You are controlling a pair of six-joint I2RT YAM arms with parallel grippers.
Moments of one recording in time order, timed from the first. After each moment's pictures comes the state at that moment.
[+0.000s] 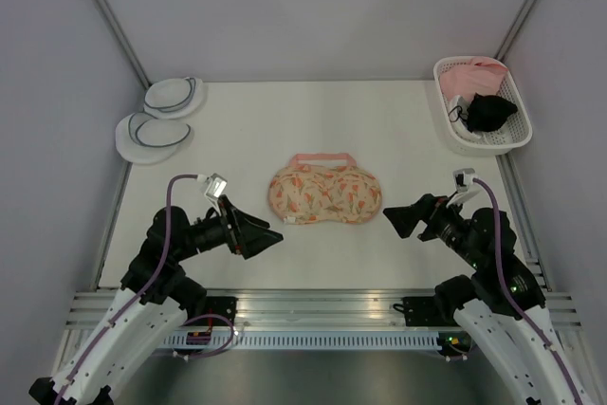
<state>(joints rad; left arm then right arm) -0.53 0.37 0.47 -0.23 0.58 -0.71 0.39 0.30 0.60 -0.53 -0.20 0.57</state>
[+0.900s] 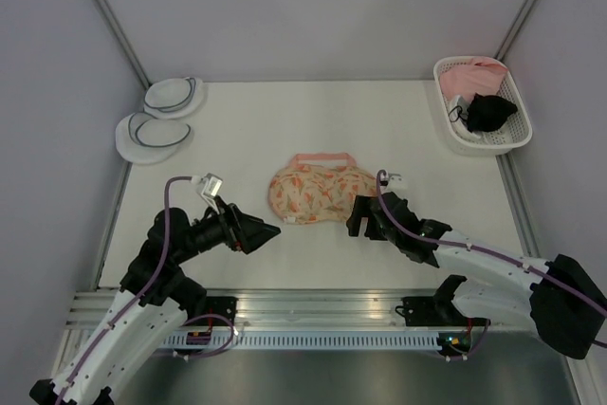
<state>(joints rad) -0.53 0.36 0.47 -0.28 0.46 -0.71 0.79 1.06 0.47 -0.20 0.26 0.72</state>
